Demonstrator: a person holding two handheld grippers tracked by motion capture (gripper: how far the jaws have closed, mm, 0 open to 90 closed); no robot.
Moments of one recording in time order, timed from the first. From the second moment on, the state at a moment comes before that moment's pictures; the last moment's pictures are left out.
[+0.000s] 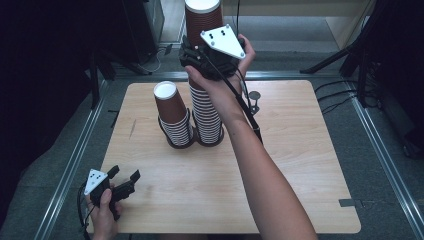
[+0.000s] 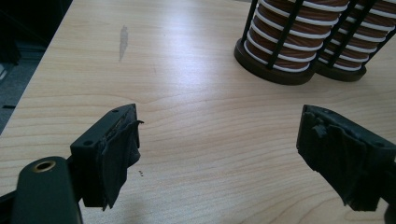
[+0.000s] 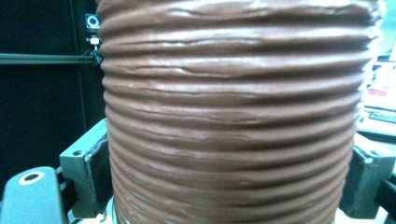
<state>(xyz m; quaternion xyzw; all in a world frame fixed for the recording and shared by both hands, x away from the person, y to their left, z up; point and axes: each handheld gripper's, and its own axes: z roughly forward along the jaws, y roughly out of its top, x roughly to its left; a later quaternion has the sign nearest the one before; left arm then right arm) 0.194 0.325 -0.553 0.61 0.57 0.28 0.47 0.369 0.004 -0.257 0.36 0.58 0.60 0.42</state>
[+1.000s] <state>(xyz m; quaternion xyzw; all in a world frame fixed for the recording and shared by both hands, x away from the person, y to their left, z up) 0.194 0.324 -0.553 0.61 0.57 0.29 0.47 0.361 -0.043 -0.255 0.38 0.56 0.60 0.43</state>
